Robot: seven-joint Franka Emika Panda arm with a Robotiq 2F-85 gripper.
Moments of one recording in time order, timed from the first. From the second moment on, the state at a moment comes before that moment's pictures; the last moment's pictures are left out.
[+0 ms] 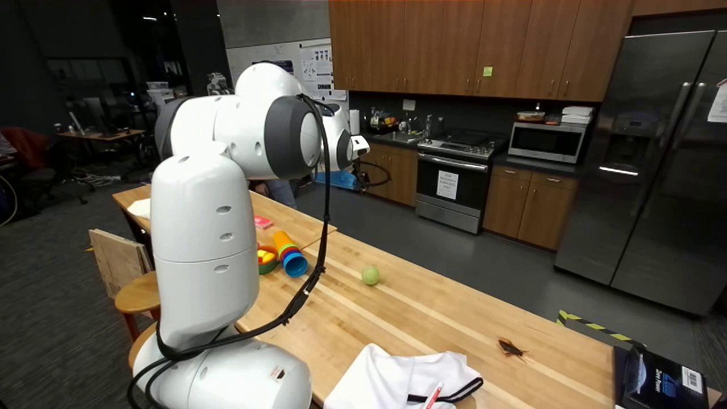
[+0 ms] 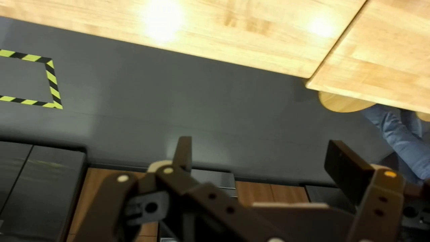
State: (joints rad) arm 0.17 0.19 0.14 -1.89 -0.12 2.60 0.32
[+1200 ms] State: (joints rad) arm 0.33 0.46 0.04 -1.69 -0.26 2.46 0.63
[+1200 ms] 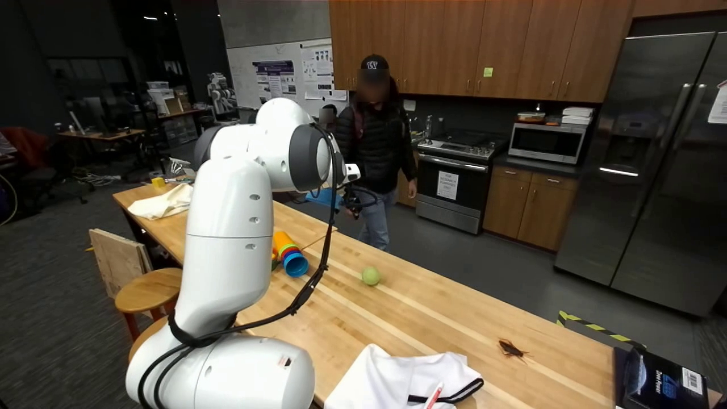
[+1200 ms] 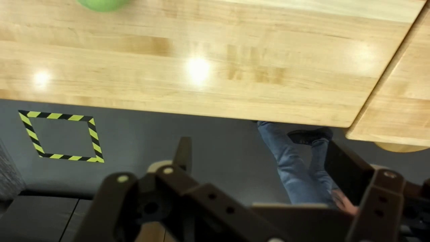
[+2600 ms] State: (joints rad) arm 0.11 0.47 0.13 -1.75 0.20 2.32 0.08
